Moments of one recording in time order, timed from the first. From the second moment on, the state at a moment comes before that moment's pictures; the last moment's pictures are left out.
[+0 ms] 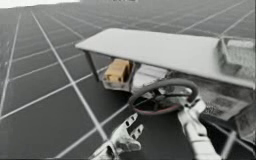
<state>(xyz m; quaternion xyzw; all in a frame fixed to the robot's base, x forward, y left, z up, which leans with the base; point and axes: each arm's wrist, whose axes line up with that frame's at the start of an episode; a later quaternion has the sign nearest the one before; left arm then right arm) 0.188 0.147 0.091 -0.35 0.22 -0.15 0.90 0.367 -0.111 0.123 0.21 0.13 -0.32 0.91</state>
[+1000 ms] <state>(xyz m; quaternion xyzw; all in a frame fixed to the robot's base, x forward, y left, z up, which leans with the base) 0.192 0.140 0.094 -0.34 0.23 -0.16 0.90 0.364 -0.126 0.117 0.22 0.14 -0.34 0.91</state>
